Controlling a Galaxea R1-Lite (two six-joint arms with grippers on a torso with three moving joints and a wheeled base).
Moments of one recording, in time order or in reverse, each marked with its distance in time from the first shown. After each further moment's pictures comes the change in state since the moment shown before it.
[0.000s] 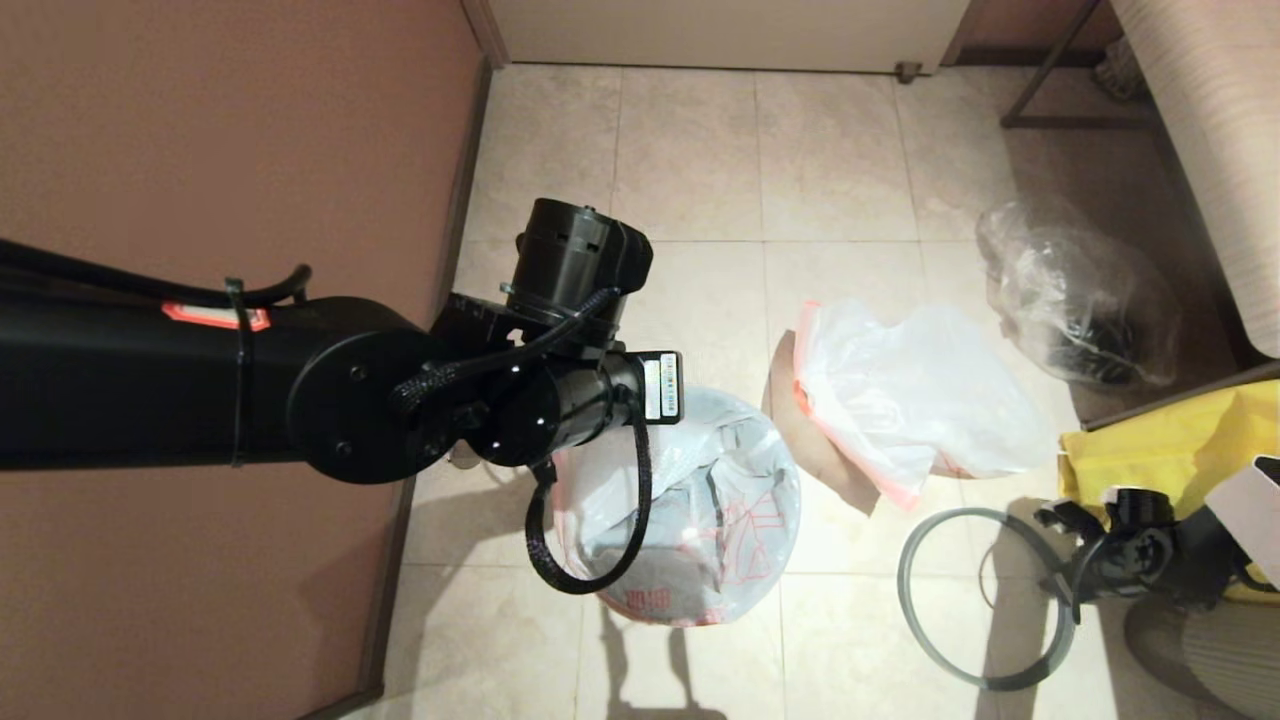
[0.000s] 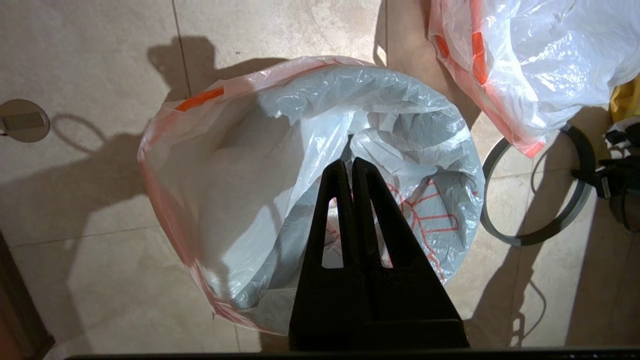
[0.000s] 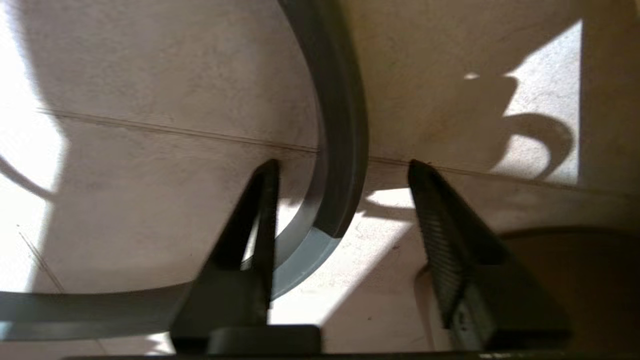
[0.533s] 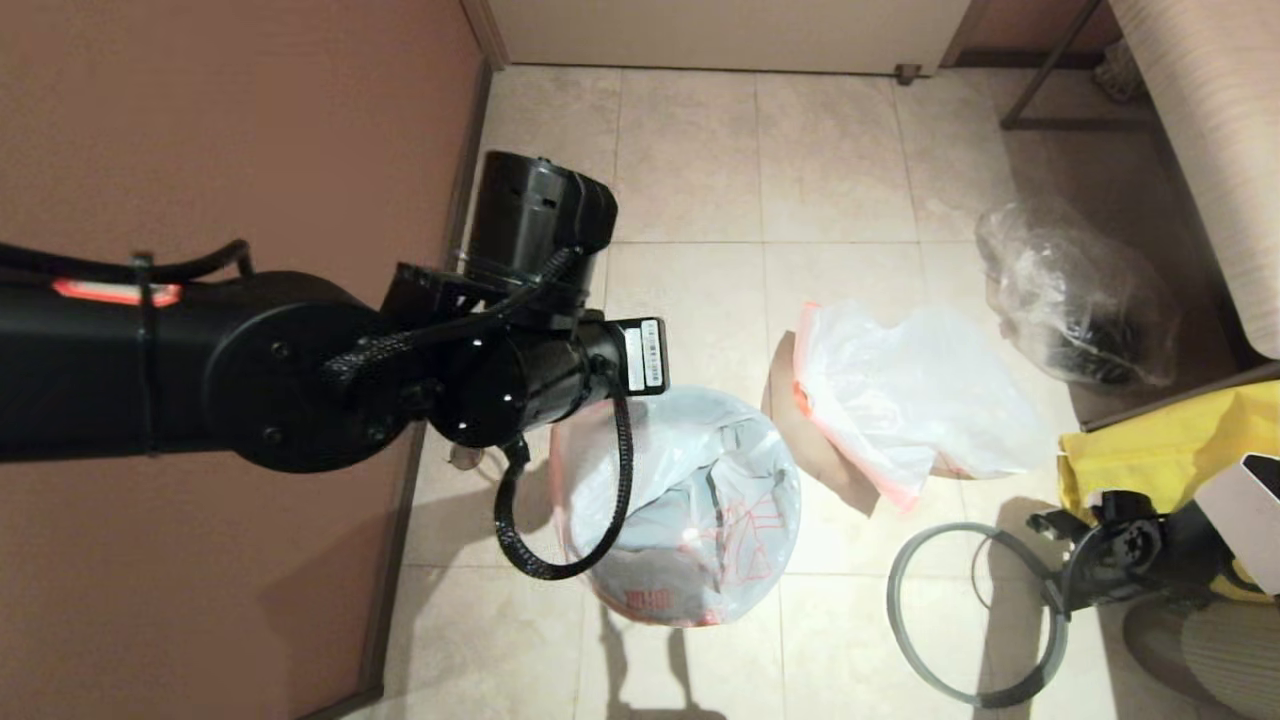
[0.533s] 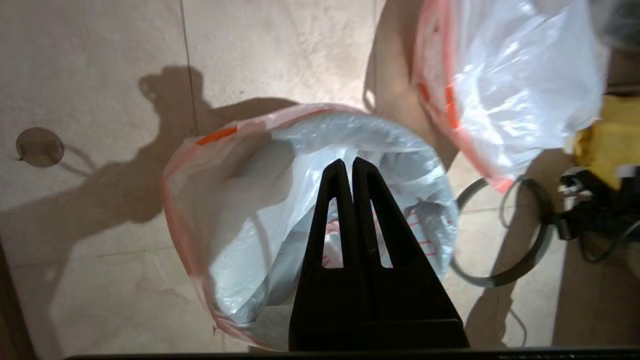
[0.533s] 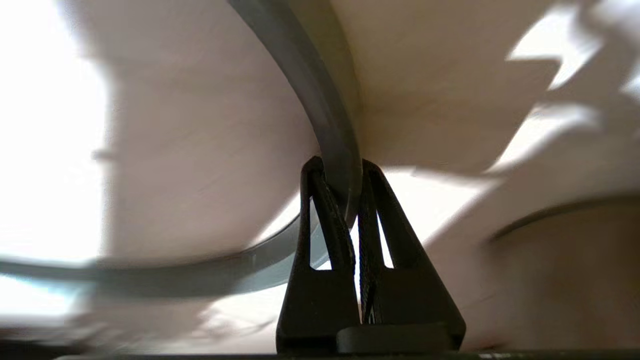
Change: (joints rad) left arm -0.002 -0.066 0.003 -0.022 0.021 0.001; right arm 0.028 -0.010 -0.017 0.180 0.005 0.098
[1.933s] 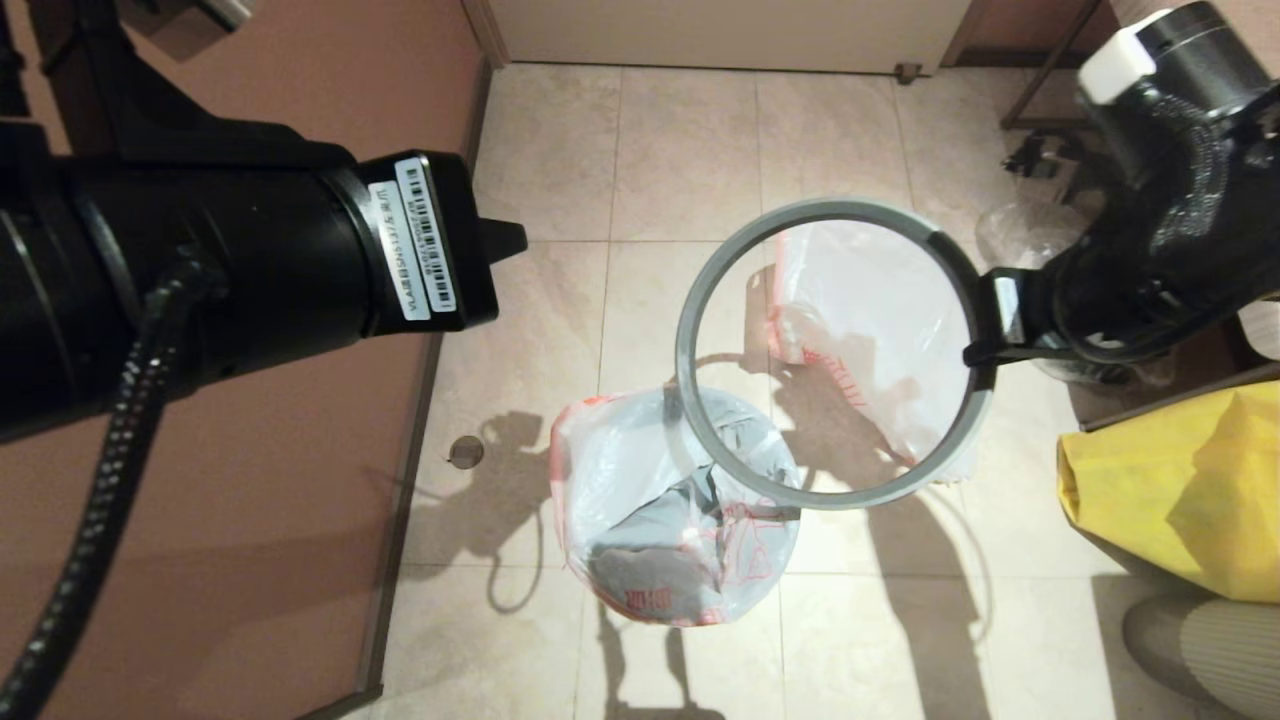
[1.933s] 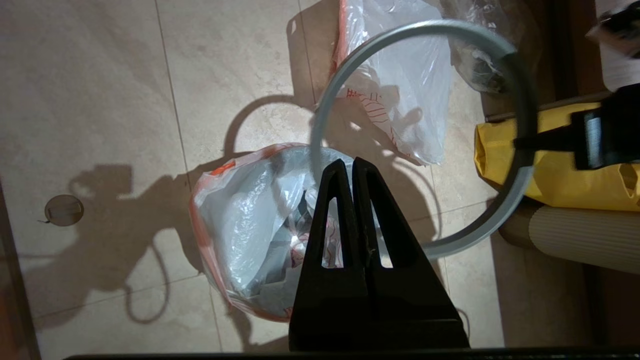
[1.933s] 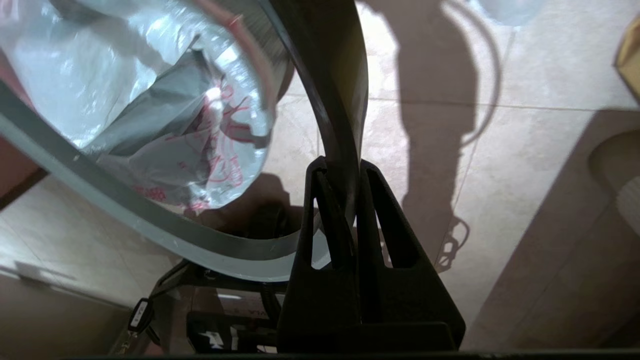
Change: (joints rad) left arm -0.219 -0.425 0.077 0.103 0.096 0.112; right arm 0.852 -1.080 -0.227 1.001 -0.266 0.870
